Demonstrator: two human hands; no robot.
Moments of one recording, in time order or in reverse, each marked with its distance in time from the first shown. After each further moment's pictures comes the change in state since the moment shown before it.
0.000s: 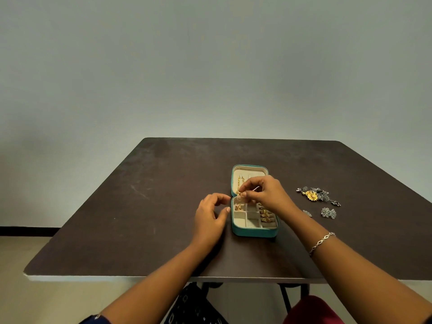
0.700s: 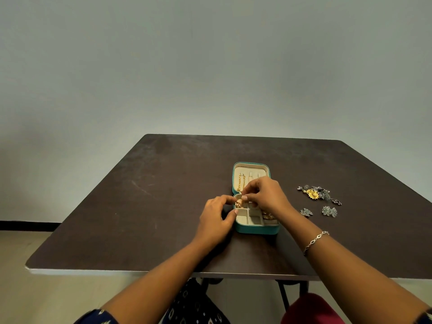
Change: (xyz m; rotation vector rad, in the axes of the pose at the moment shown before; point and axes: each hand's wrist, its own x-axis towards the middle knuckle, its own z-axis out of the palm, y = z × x) left_hand -0.001 0.003 0.004 0.153 -0.183 -0.070; right_hand 0.001 -0.001 0.010 -0.235 0.015 0.114
